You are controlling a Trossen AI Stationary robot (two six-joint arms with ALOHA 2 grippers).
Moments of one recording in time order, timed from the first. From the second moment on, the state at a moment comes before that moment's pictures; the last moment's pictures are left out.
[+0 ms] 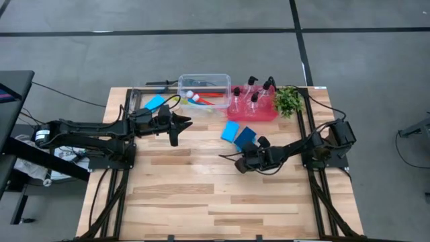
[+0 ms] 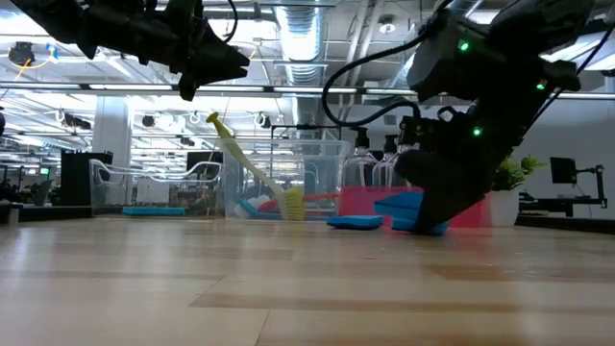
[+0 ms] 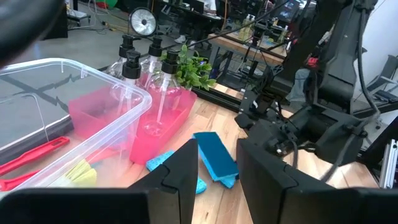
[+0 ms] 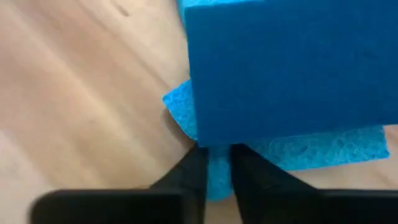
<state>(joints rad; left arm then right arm) 0.17 0.95 0.46 0.36 -0.08 -0.24 0.24 1.73 0.75 -0.30 0.51 0.92</state>
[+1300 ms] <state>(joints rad) 0.17 0.95 0.46 0.36 -0.08 -0.21 0.35 1.40 1.03 -0.33 0.13 0.73</state>
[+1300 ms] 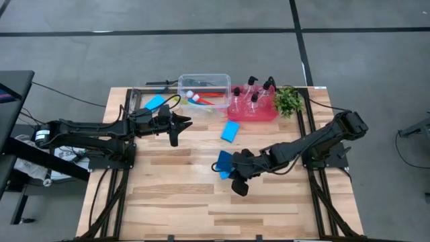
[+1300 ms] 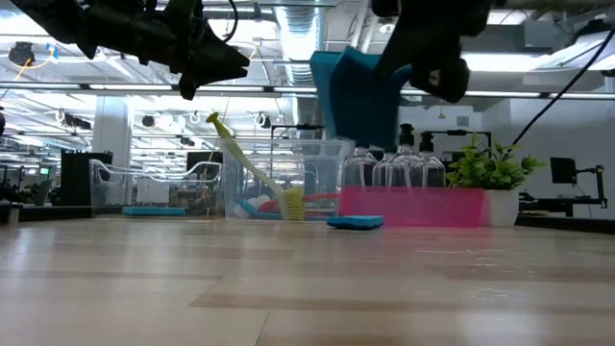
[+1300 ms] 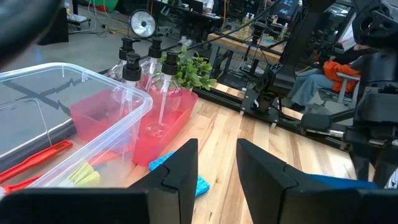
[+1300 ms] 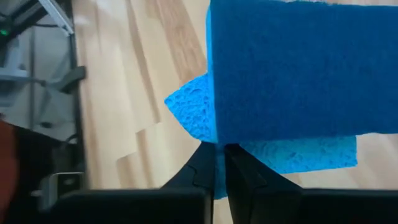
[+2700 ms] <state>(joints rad) 0.17 0.95 0.46 0.38 -0.08 -0.25 0.26 1.39 1.03 -0.50 0.07 0.75</state>
